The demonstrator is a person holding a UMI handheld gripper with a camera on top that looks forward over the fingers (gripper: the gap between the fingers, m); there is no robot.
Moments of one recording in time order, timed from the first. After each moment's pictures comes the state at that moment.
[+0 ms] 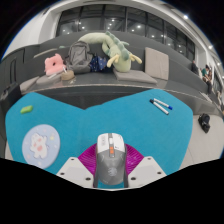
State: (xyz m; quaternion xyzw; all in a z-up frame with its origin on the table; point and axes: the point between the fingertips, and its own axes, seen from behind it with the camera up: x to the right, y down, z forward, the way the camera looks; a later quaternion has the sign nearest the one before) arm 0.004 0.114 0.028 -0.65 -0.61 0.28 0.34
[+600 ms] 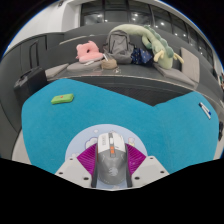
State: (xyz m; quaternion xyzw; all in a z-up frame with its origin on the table) arm -0.032 -0.143 -0.011 -0.60 -0.69 0.32 0.25
